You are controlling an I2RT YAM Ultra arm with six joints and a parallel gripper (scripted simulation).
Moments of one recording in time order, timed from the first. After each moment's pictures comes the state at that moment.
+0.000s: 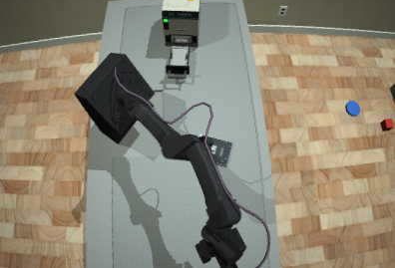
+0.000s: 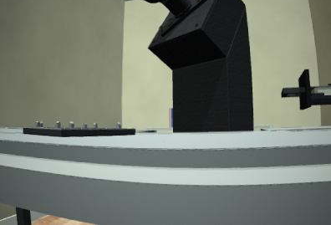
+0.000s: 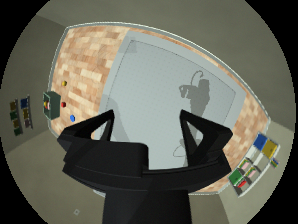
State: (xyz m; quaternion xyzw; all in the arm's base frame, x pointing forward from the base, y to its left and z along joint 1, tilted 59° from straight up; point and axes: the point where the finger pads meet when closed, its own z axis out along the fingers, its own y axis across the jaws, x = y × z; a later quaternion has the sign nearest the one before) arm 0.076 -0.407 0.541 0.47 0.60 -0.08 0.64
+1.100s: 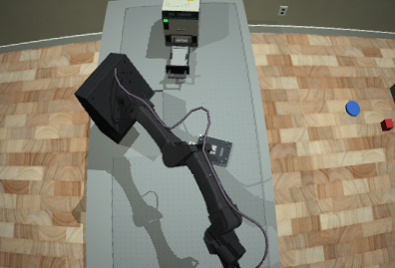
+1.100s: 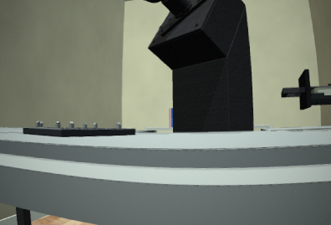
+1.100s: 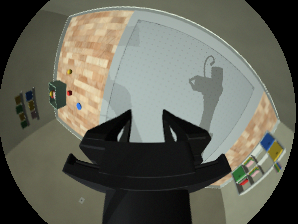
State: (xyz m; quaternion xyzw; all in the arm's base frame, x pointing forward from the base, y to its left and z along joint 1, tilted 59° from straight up) arm 0.133 -0.415 0.508 0.46 0.65 -0.01 0.61
